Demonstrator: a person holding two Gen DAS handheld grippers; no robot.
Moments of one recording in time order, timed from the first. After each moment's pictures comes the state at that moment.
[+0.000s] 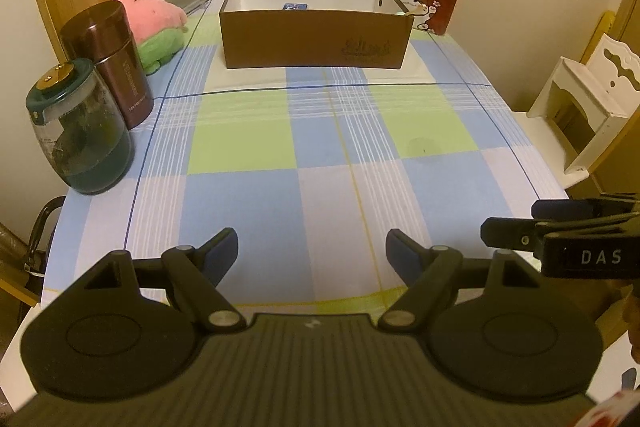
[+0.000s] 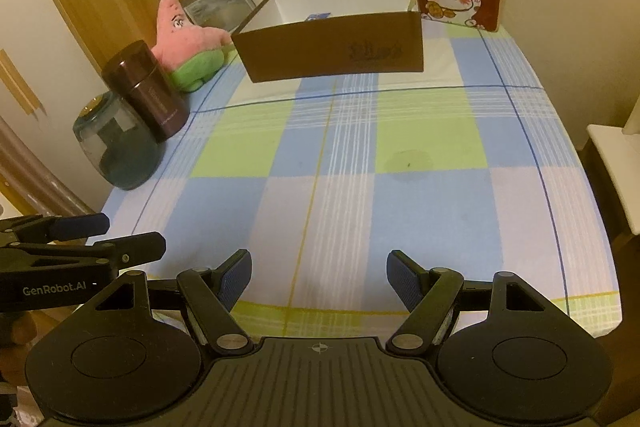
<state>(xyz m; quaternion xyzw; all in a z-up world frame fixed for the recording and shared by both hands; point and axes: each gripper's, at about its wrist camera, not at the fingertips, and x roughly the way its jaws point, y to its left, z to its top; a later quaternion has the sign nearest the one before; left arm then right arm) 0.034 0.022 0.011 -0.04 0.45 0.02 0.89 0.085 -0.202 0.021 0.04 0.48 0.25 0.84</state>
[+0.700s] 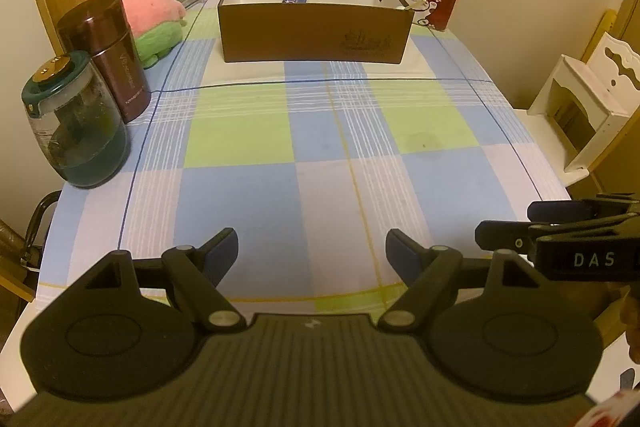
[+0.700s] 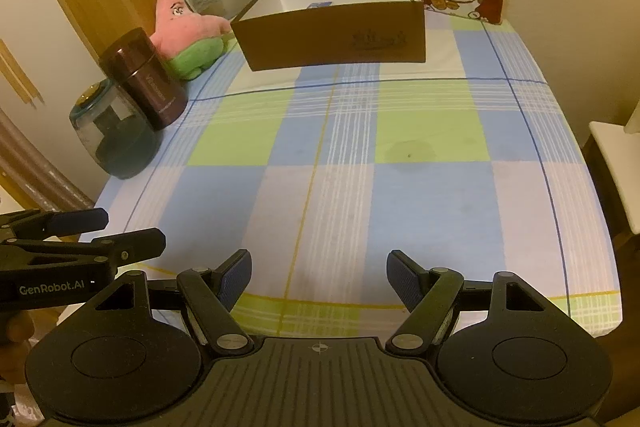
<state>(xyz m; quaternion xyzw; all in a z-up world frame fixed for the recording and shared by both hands) 0.036 0.018 0.005 -0.04 0.45 0.02 0.89 0.088 -0.197 0.013 0.04 0.49 0.25 0.83</state>
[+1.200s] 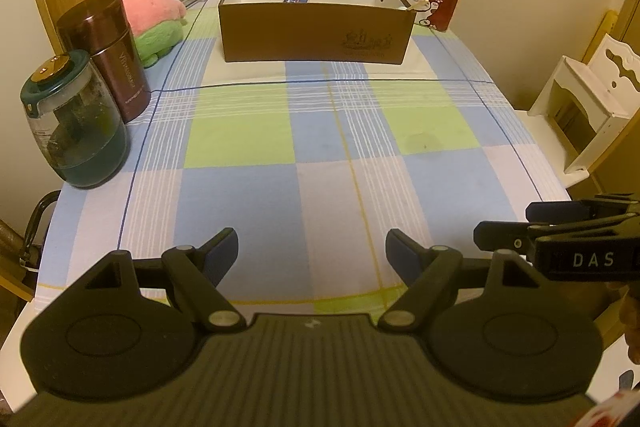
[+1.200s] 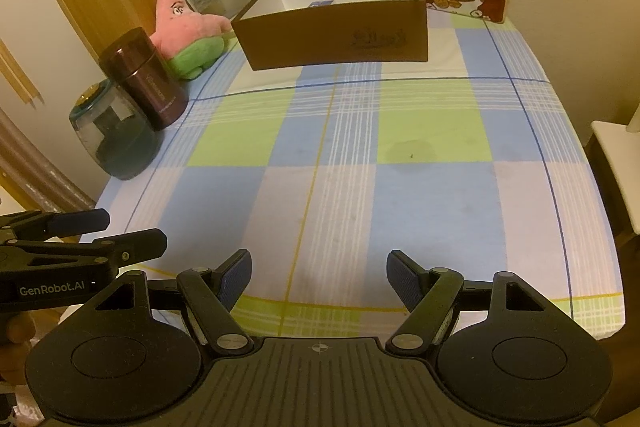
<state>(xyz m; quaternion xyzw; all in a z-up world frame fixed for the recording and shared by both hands) 0.039 0.019 0.004 -0.04 0.45 0.02 0.89 0.090 -0.194 0.012 0.04 0.50 0.25 0.83</state>
